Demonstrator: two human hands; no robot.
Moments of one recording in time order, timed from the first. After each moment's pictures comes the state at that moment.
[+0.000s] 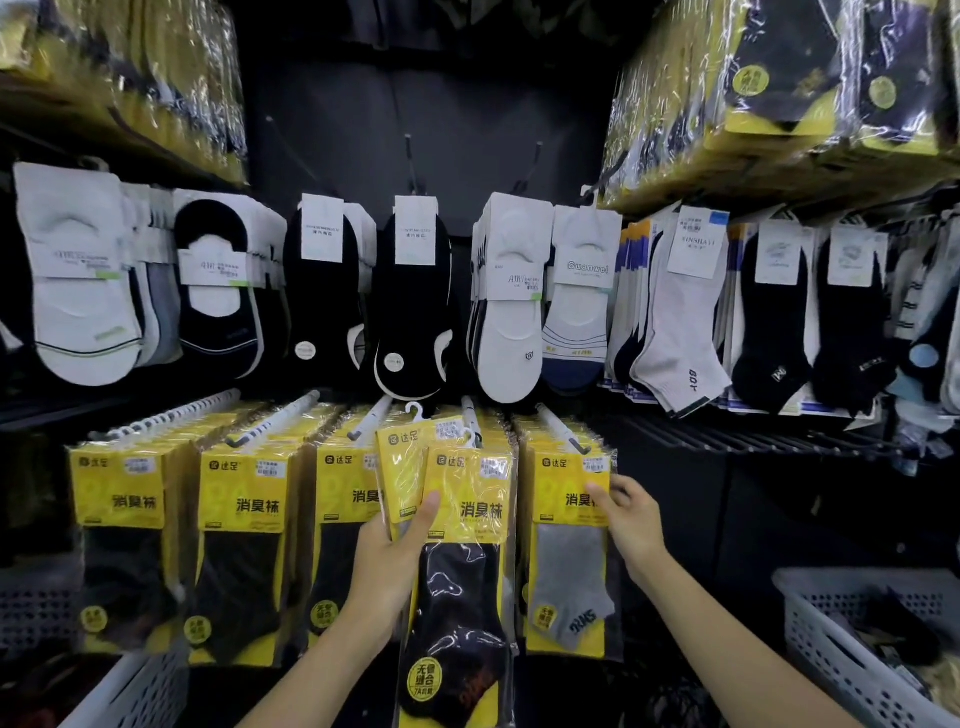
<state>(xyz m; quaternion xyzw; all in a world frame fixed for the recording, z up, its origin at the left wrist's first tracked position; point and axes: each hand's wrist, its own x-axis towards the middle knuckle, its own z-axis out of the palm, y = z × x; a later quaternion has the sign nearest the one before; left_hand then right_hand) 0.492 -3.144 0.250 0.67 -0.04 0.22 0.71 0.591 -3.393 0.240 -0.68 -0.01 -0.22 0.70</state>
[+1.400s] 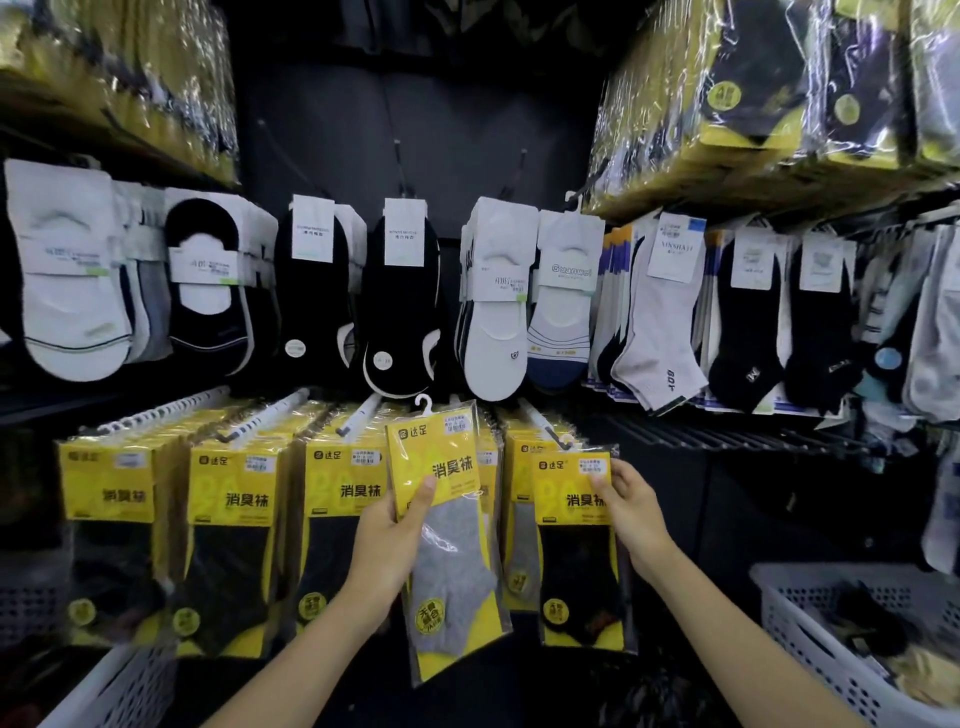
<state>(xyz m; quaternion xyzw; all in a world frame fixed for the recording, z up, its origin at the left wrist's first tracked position) 0.497 -3.155 0.259 0.66 -0.07 0.22 0.71 0.560 -3.406 0.262 -0.69 -0.06 -0.20 0.69</state>
